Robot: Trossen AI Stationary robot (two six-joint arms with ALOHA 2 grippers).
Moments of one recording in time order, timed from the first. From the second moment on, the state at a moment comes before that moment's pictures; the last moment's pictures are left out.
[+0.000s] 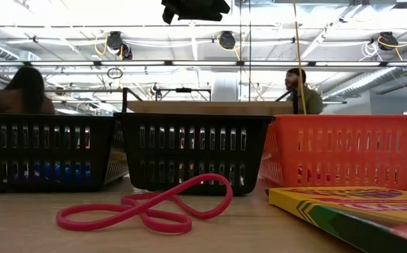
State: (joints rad) left arm -0.14 1.54 1.18 0.06 -0.45 0.02; right arm 0.92 1.30 0.47 -0.20 -0.08 1.35
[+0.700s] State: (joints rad) left arm -0.14 1.54 1.18 0.05 -0.44 0.02; right arm 0.92 1.13 0.47 -0.04 0.00 1.19
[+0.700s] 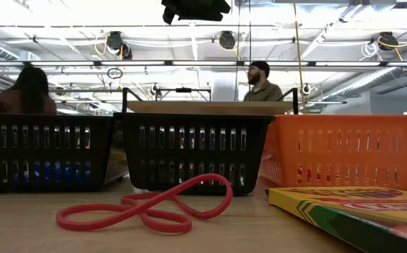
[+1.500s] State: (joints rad) left arm -0.14 1.54 1.18 0.05 -0.44 0.02; right arm 0.92 1.17 0.32 0.06 -0.03 1.36
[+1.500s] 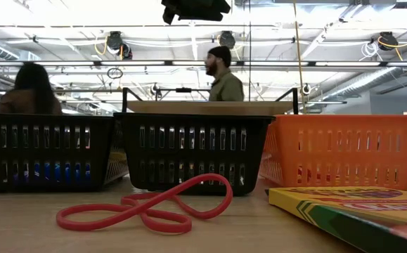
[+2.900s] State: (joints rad) left arm -0.14 1.54 1.18 0.05 -0.44 0.01; right arm 0.92 1.31 0.29 0.07 -0.10 1.41
